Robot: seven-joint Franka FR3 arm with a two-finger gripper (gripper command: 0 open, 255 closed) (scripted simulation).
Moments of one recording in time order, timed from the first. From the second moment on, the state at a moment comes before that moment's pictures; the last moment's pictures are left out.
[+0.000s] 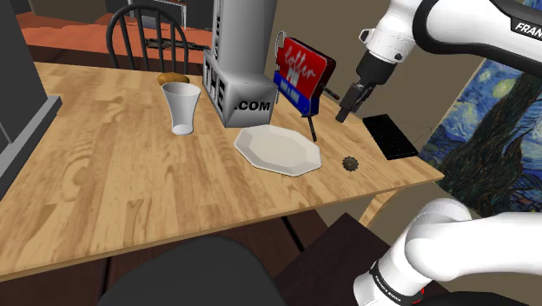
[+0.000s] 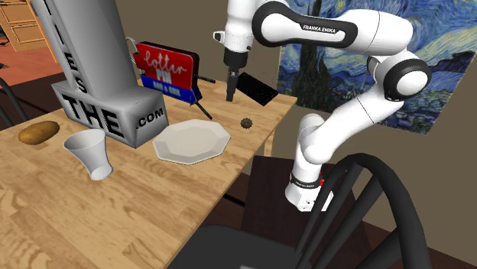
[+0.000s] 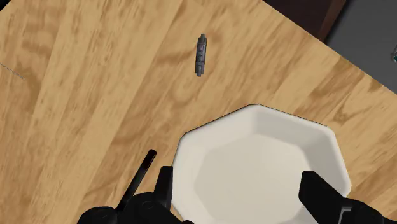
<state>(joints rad) -0.01 -0.83 0.07 -2.26 -0.02 1.61 -0.11</state>
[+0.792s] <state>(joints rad) -0.42 -0.95 0.21 -2.52 0.16 1.59 0.82</state>
